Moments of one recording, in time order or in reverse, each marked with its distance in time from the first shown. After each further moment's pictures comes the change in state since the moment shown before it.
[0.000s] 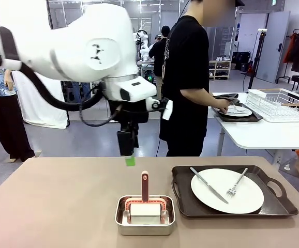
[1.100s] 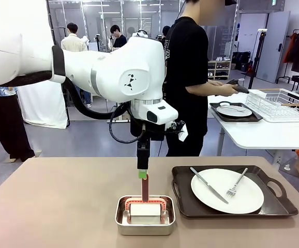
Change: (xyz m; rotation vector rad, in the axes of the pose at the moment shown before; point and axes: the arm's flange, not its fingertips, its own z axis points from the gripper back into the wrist) left arm 0.035 0.031 -0.065 -0.022 0.135 0.057; right arm 0.000 0.000 0.000 0.000 0.000 0.000
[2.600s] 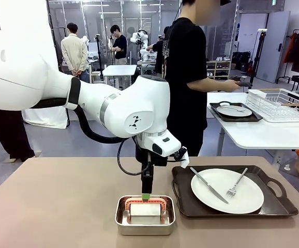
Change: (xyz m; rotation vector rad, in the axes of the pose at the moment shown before) left arm 0.013 0.001 -0.080 0.052 0.027 0.017; right arm 0.000 0.000 0.000 0.000 0.000 0.000
